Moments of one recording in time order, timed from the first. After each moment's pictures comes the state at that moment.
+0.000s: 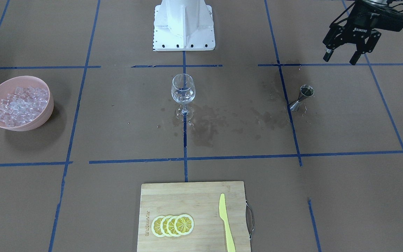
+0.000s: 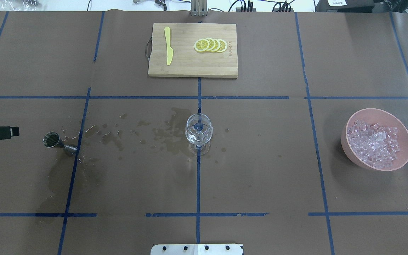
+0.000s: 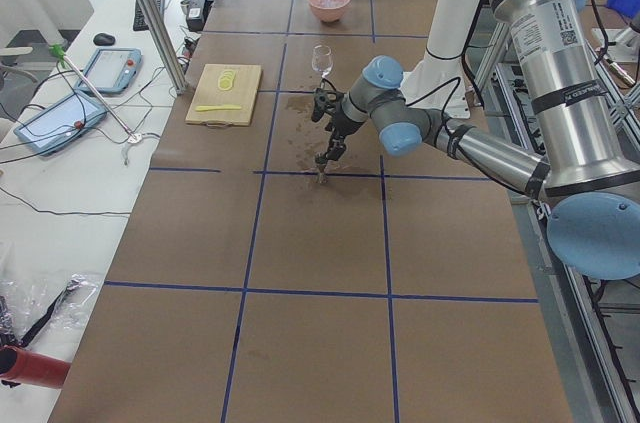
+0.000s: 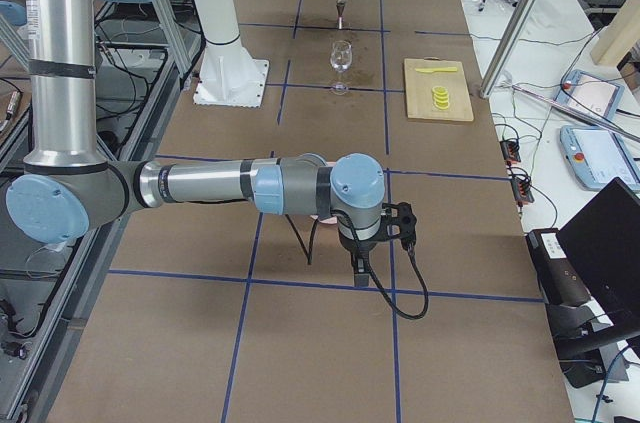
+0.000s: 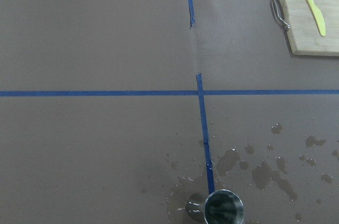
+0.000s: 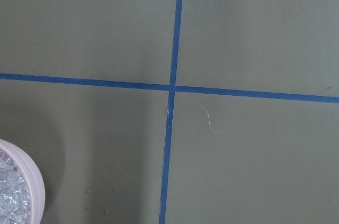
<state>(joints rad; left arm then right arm) -0.73 -1.20 -2.30 -2.21 -1.74 -1.12 1.68 -1.62 1.74 -1.65 2.36 -0.11</state>
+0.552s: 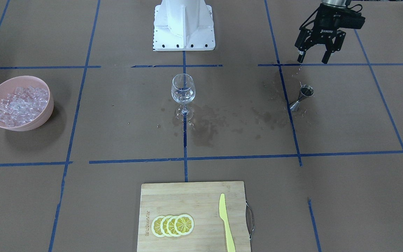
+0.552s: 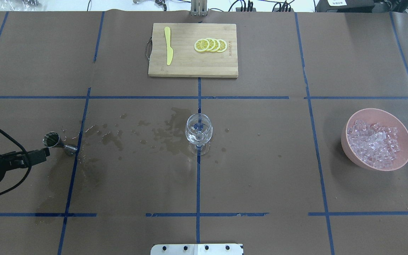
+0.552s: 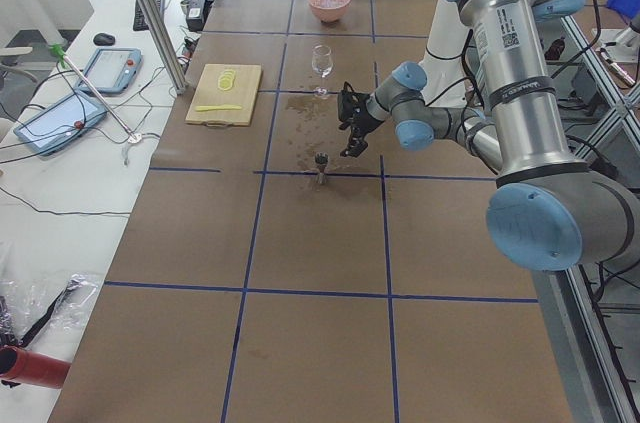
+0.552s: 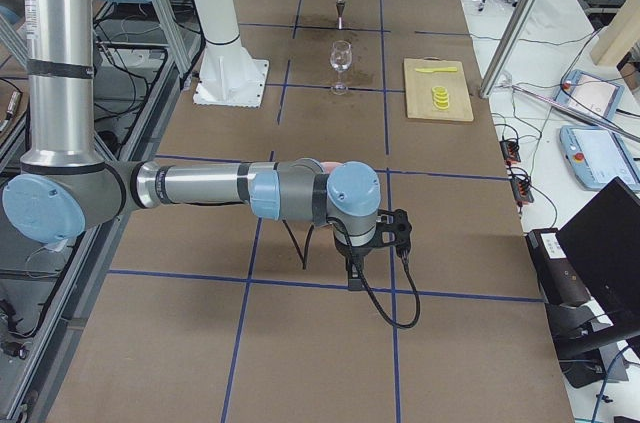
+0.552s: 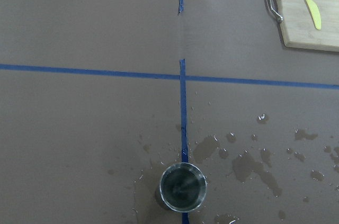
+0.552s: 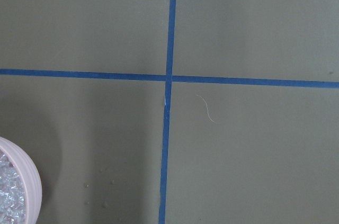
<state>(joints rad) -0.35 -1.17 -2.32 -2.21 -1.29 -1.44 1.67 -1.64 1.73 -1.65 2.37 -0.10</state>
